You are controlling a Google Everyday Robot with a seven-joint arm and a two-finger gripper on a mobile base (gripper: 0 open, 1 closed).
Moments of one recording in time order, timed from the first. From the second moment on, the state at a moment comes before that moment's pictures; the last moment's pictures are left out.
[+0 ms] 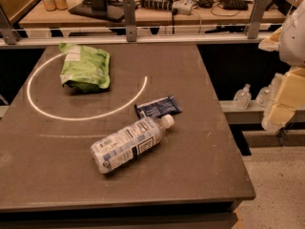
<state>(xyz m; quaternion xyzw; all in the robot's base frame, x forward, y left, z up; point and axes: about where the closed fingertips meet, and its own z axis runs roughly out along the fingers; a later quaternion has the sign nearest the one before) 0.438 -0.217 0.976 -0.60 0.78 -0.03 0.16</state>
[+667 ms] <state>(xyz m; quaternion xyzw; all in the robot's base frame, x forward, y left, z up) 0.434 -0.207 0.980 -0.63 0.76 -0.03 0.17</state>
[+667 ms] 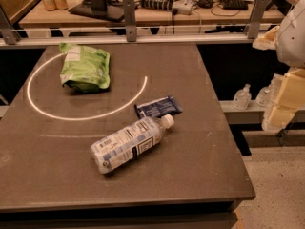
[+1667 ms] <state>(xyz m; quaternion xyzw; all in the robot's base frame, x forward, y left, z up) 0.383 -0.059 0.936 -0.82 0.56 0.01 0.11</state>
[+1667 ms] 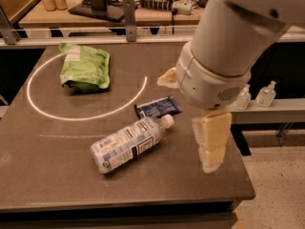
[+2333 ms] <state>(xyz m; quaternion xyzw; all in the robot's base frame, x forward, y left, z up) 0.392 0.001 0.910 -0.85 0.51 0.04 0.10</state>
